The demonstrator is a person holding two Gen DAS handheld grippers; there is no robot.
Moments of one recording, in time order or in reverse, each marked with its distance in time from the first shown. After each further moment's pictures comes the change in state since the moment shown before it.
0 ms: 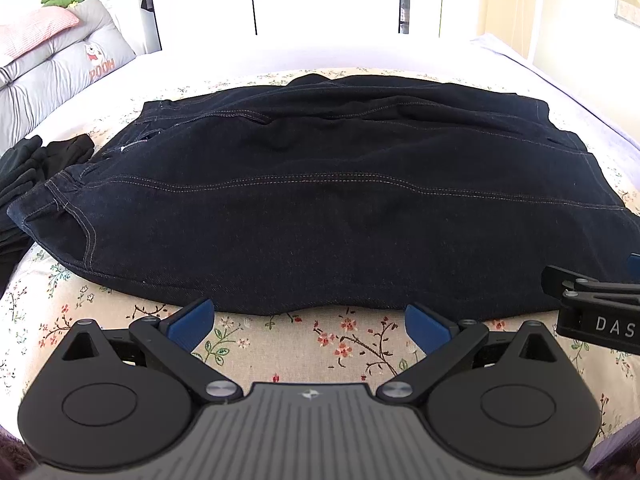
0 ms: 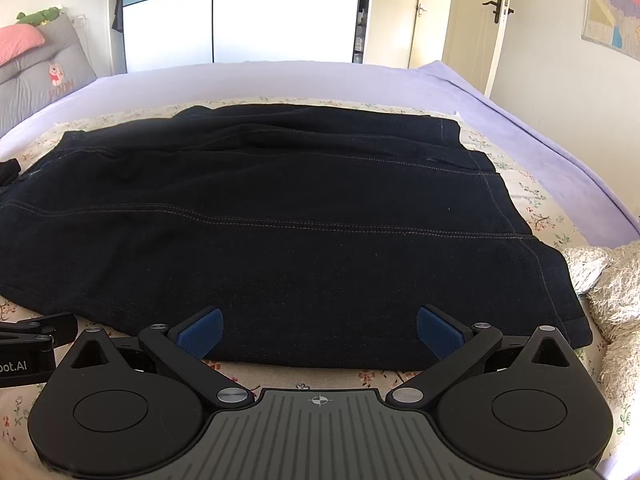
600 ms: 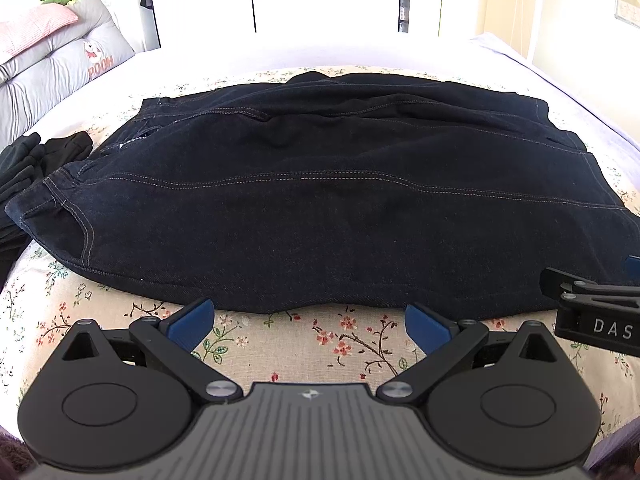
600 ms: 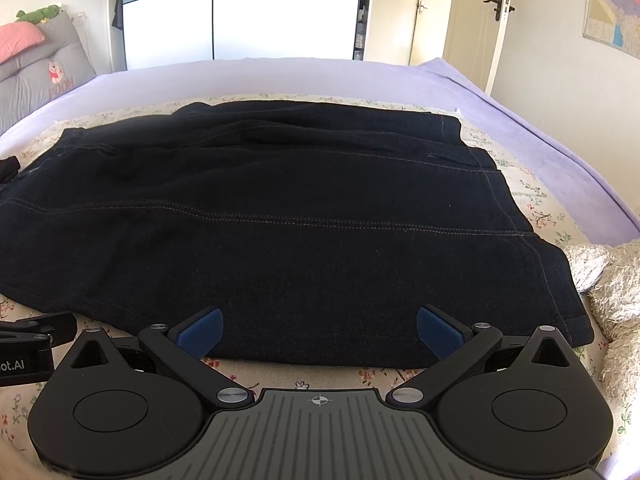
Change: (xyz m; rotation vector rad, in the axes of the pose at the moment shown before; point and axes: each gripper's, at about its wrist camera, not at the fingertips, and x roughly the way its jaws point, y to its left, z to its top) left arm 0.002 0.000 0.000 -0.003 0.006 -0.005; right arm 0.001 0.000 -0.001 -0.002 0.007 0.000
